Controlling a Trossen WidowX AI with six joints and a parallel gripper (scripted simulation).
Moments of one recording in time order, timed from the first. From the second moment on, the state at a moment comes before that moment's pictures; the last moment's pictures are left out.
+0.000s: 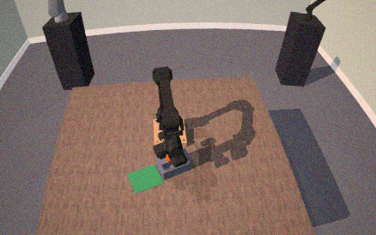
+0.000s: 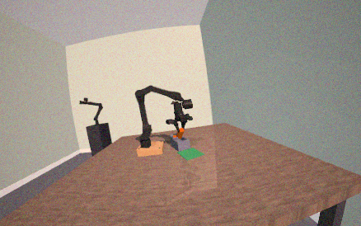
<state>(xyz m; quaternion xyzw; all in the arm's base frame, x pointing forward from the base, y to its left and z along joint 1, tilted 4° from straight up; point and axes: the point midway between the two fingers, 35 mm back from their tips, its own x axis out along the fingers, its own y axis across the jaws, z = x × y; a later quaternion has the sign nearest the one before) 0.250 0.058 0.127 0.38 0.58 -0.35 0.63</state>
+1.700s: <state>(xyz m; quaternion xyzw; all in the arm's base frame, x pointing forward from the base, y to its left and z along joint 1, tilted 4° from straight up) 0.269 0.000 0.168 0.38 0.58 -0.35 0.63</state>
